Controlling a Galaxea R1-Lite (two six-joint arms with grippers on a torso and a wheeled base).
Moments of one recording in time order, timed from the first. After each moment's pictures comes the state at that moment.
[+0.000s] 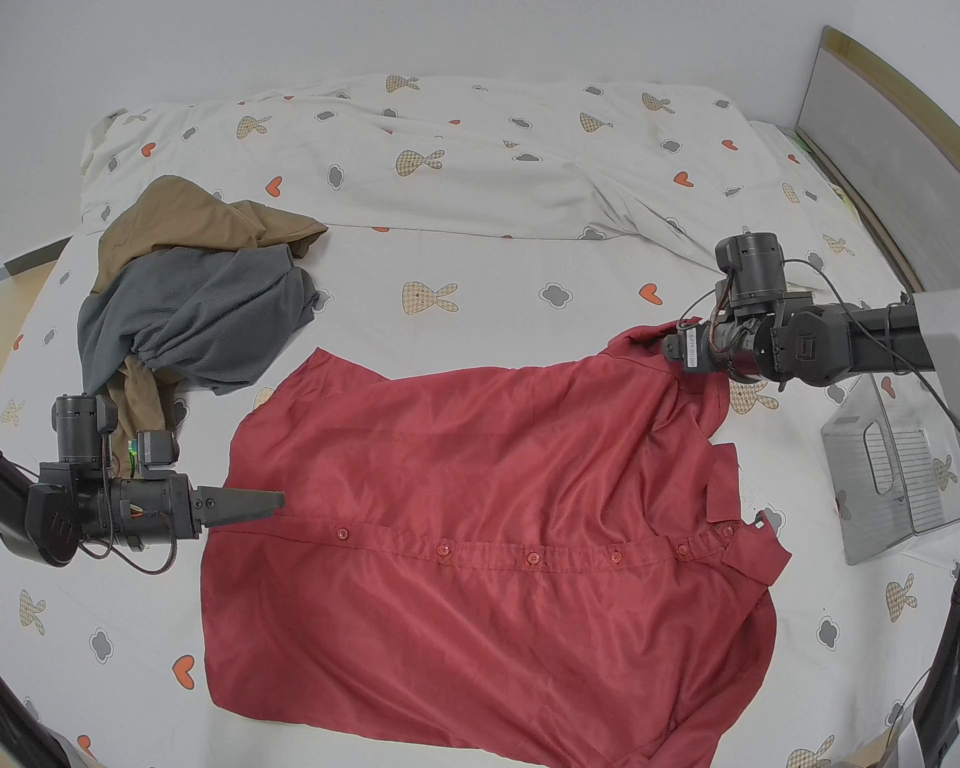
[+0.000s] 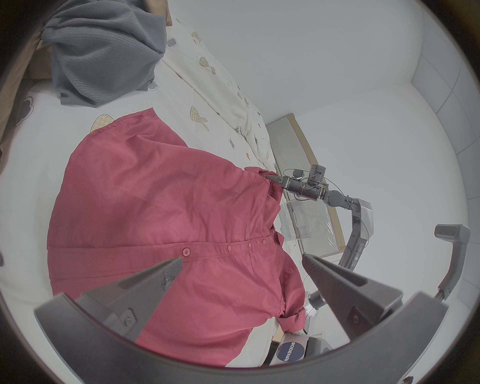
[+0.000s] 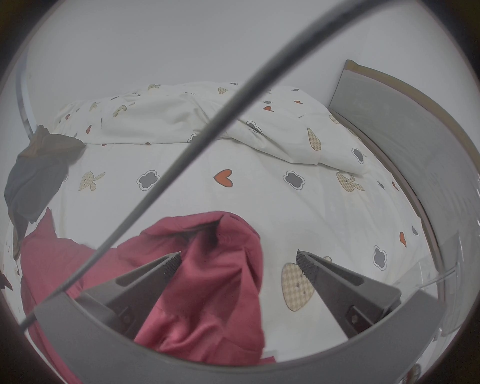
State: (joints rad) left arm 0.12 1.79 -0.66 -0.51 -1.13 -0.18; right arm 0.29 2.11 -1.61 0.01 -0.37 0.11
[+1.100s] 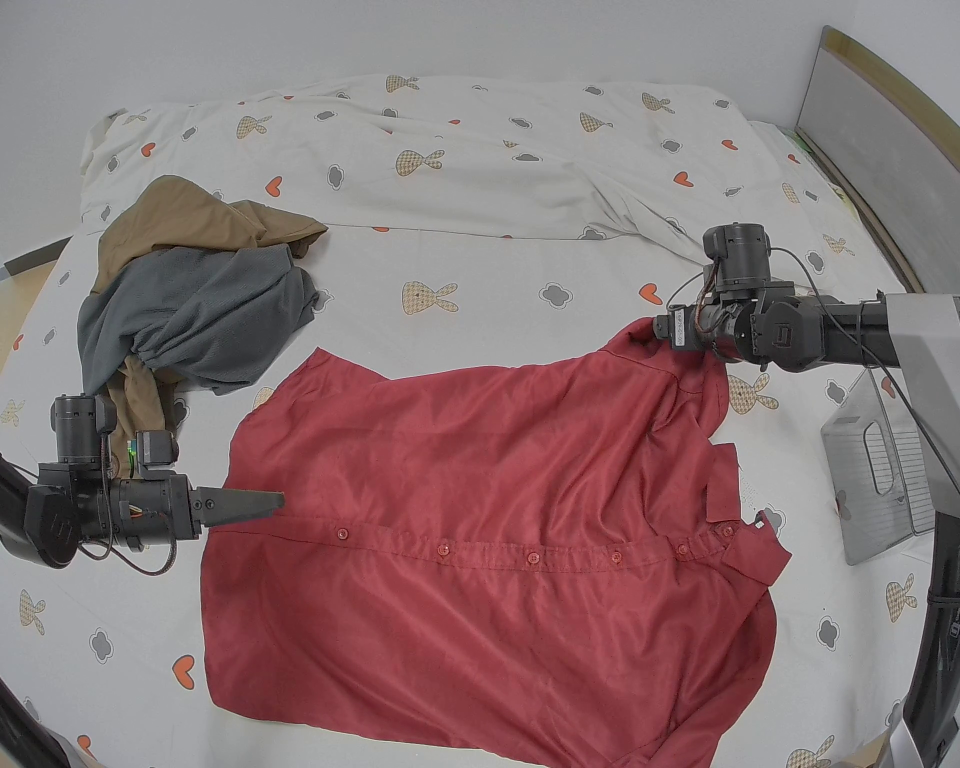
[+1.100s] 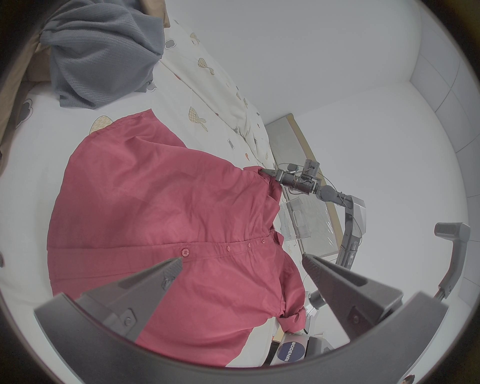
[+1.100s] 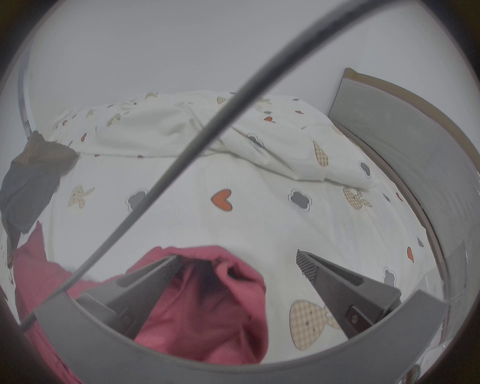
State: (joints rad) left arm 0.12 1.79 -0.65 -0.52 -1.13 -0.18; right arm 0.28 2.23 -1.81 0.01 -0.37 0.08
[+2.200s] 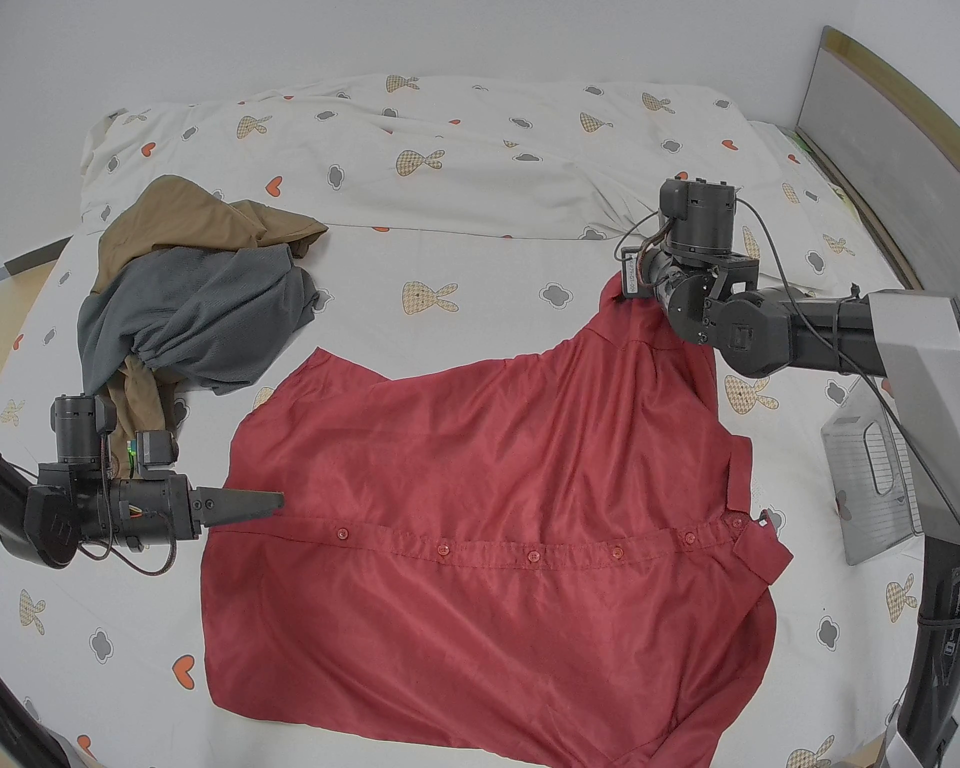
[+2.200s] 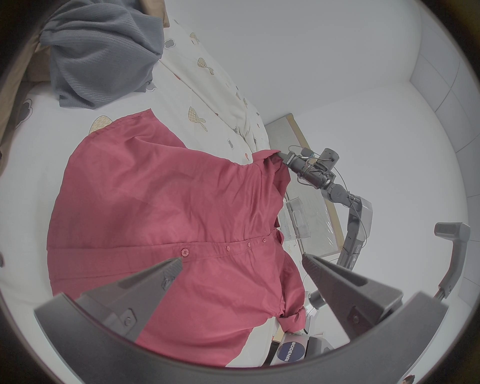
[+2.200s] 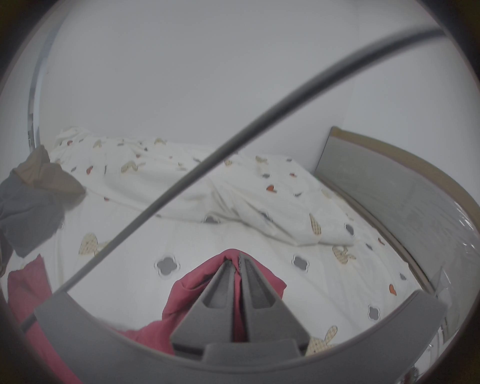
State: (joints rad) left arm 0.12 1.79 -0.65 -0.52 -1.13 -0.18; right arm 0.44 2.23 -1.86 -0.29 -0.63 -0.09
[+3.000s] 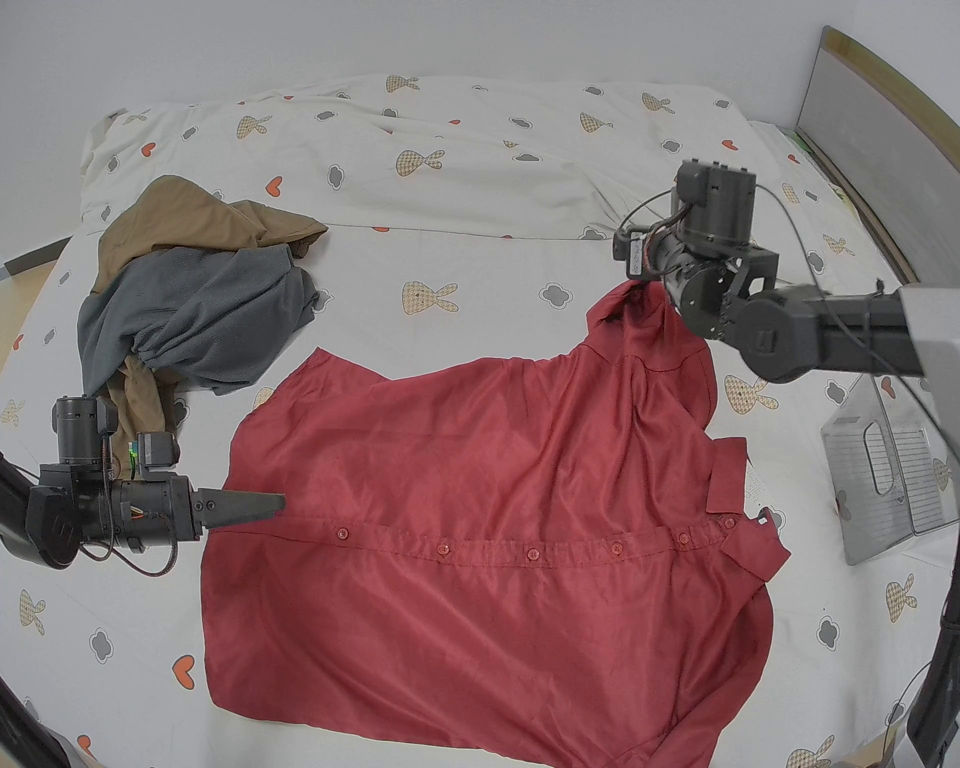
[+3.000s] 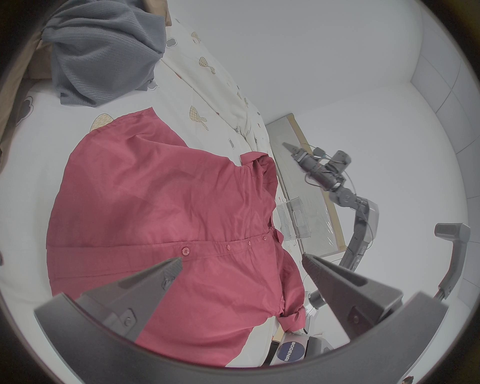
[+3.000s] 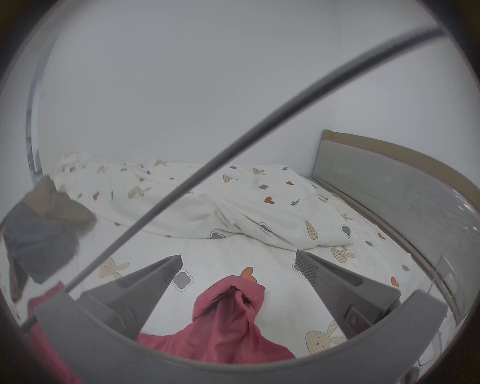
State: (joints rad) left arm 0.11 1.79 -0.65 -0.52 -1.13 -0.18; right arm 0.48 2.13 -1.73 -0.39 -0.65 -0.04
